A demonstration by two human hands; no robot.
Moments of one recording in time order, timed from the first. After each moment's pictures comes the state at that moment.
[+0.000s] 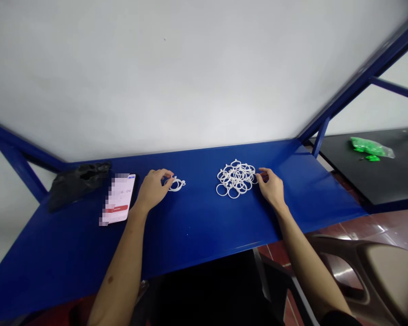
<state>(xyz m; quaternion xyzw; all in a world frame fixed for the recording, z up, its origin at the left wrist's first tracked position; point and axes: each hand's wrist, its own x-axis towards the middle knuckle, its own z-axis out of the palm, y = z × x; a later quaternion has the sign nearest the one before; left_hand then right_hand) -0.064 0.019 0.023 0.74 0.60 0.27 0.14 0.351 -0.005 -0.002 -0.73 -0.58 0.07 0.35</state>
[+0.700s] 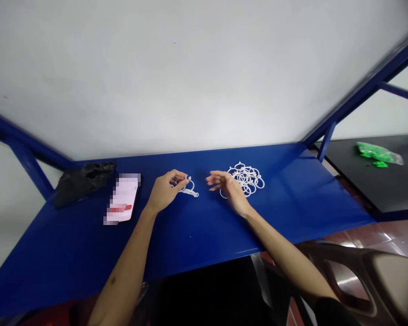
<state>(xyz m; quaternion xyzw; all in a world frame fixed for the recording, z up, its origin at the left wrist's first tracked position) -0.033 0.005 0.042 0.67 0.56 0.40 0.27 0.218 -0.012 0.022 -0.41 -0.69 0.39 0.46</state>
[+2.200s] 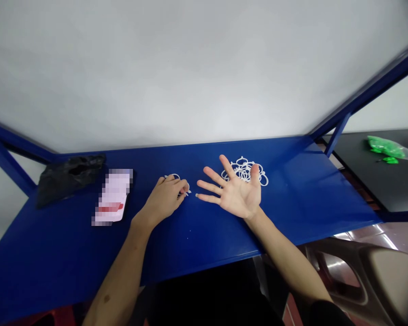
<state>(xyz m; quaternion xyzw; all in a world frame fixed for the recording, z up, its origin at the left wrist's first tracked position) -0.031 -0.008 0.037 0.84 0.51 0.12 0.16 0.210 -0.018 0.058 -0.31 -0.49 0.71 0.39</state>
